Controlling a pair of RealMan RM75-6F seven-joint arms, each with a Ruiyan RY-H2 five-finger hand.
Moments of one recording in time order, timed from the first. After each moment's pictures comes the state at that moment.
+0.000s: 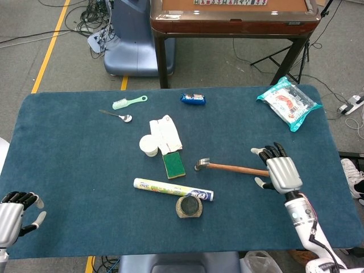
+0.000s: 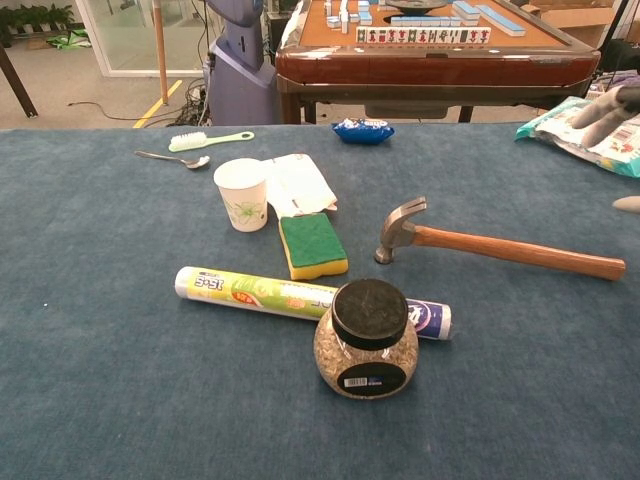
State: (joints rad) left arm -0.03 -1.08 0.00 -1.67 1.61 1.57 0.07; right arm 0.39 -1.21 0.18 -1.83 -1.20 1.14 -0.36
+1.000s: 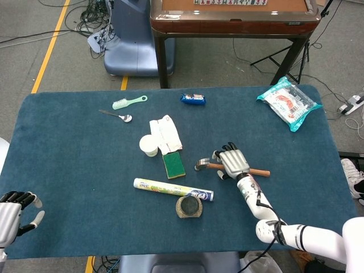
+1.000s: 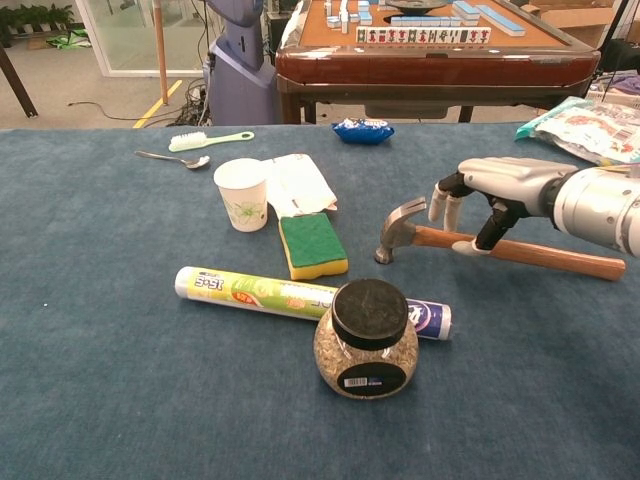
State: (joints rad) left arm -0.03 -1.07 0.00 -1.66 1.60 1.57 0.05; right arm 0.75 -1.55 0.20 -1.49 -0.81 0.87 -0.54
